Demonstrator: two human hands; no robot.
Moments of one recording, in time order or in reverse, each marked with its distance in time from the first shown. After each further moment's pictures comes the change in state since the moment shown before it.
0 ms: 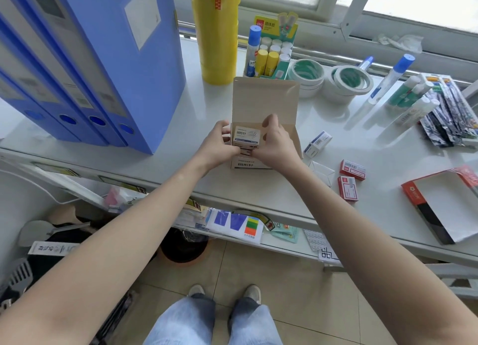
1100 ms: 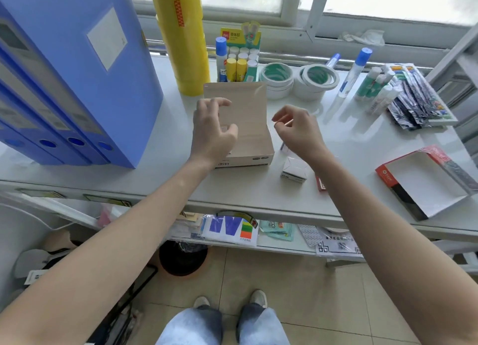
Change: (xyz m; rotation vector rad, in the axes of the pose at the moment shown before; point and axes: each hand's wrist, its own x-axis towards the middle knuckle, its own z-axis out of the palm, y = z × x) left_hand -0.017 0.053 0.030 0.254 0.344 0.401; right_hand -0.022 0.033 -0.078 0.115 0.293 -0.028
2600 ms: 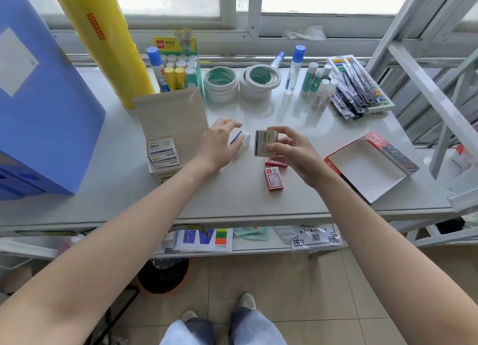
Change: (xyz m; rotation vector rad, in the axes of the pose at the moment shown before) left_hand 0.018 0.033 0.110 0.288 -0.401 0.220; right_hand -0.028 0.102 -0.066 0.727 -0.208 0.304
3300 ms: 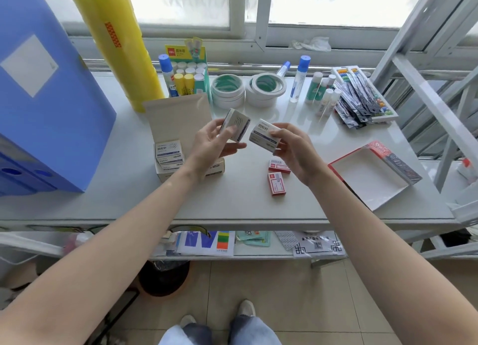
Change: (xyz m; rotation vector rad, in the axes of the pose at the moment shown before) left_hand -0.028 0.013 -0.029 -0.966 0.036 -0.286; right_hand 0.002 -0.023 0.017 0.188 0.028 -0.038
